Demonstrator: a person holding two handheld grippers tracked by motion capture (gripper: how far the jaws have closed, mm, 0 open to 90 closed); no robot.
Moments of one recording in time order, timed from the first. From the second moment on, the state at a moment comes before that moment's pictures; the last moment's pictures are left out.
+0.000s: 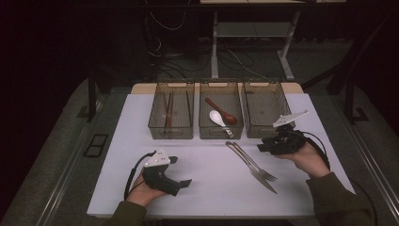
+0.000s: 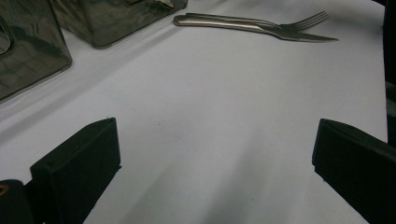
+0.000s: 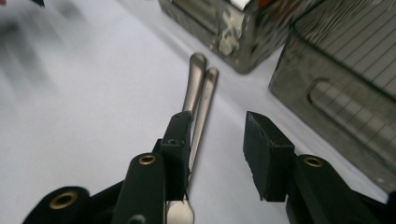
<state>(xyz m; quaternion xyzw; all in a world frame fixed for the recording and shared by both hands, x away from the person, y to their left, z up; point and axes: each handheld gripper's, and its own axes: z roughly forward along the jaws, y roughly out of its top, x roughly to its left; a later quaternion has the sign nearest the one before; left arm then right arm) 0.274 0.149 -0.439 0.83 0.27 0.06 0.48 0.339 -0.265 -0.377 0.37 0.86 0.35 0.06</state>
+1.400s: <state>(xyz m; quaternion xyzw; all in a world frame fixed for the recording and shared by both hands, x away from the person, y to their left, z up) 0.273 0.150 -0.440 0.83 0.28 0.07 0.48 0.356 -0.222 -0.410 0.37 0.91 0.18 -0.01</state>
